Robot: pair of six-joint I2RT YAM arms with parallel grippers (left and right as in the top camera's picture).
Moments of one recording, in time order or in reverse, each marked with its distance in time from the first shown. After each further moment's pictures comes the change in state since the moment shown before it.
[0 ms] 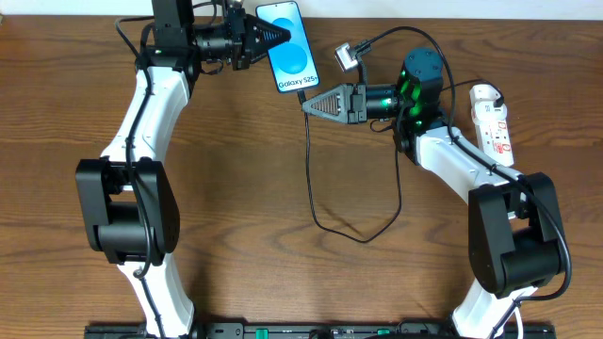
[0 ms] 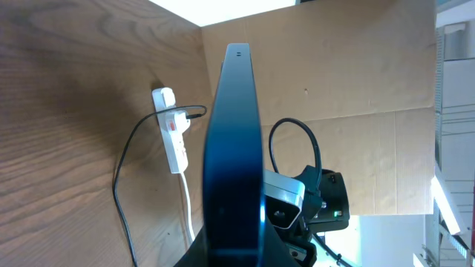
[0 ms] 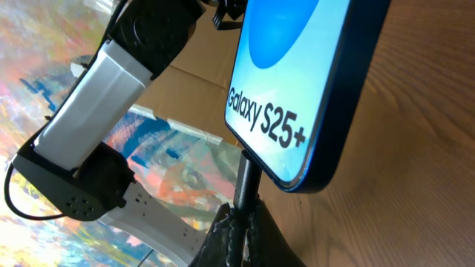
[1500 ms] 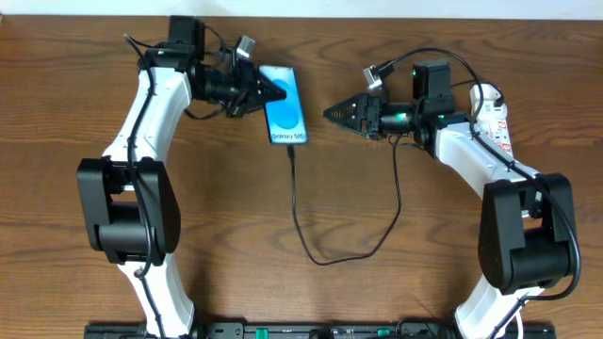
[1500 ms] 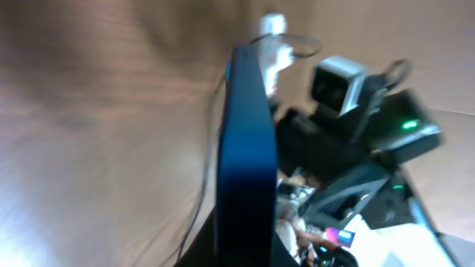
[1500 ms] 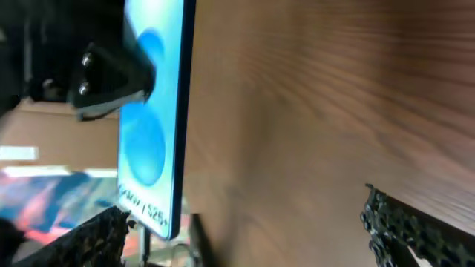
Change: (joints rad) left arm -0.003 0.000 -0.008 -0.809 -0.196 0.577; right arm -0.100 -0.001 0.007 -0.744 0.242 -0.520
